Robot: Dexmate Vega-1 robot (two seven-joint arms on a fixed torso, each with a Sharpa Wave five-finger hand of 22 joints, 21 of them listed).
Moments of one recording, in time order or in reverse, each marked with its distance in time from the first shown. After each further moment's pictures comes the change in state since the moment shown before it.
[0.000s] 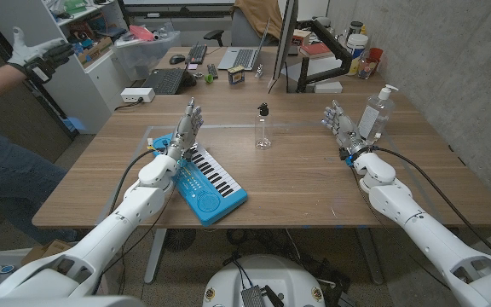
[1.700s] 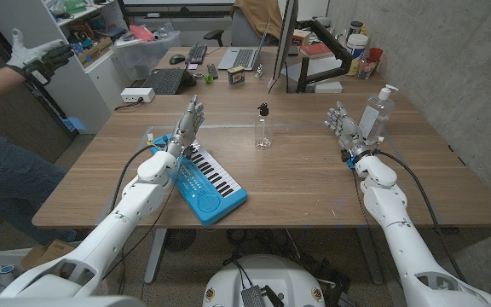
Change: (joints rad) left arm 0.030 -0.035 -0.088 -0.068 0.113 0.079 -0.026; left_hand 0.021 0.013 -0.013 -0.004 0.008 0.008 0.000 0.000 0.000 0.038 0.005 0.011 0.000 0.022 0.015 0.008 0.004 0.027 0.016 0.008 0.005; right arm -0.061 0.333 0.381 -0.032 -0.336 -0.107 0.214; right_hand 0.007 -0.007 0.000 0.000 0.000 0.009 -0.009 0.000 0.000 0.000 0.000 0.000 -0.007 0.001 0.001 0.000 0.000 0.000 0.000 -0.017 0.000
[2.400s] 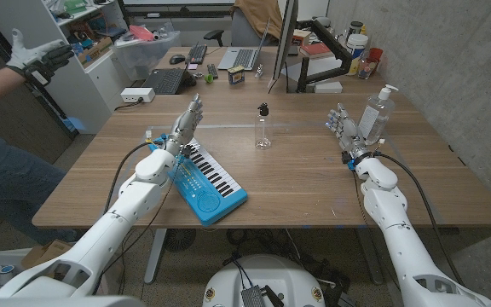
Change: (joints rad) left arm 0.009 0.024 -0.002 -0.037 0.053 0.005 0.029; left_hand 0.080 -0.001 0.001 -0.044 0.000 0.041 -0.128 0.008 0.000 0.017 -0.061 0.000 0.005 0.014 -0.037 0.000 0.000 0.004 0.036 0.000 0.000; right arm -0.011 0.019 0.025 -0.006 -0.014 -0.001 0.018; right_hand -0.006 0.006 0.000 0.000 0.000 0.005 -0.005 0.000 0.000 0.000 0.000 0.000 0.000 0.000 0.000 0.000 0.000 -0.004 0.004 -0.014 0.000
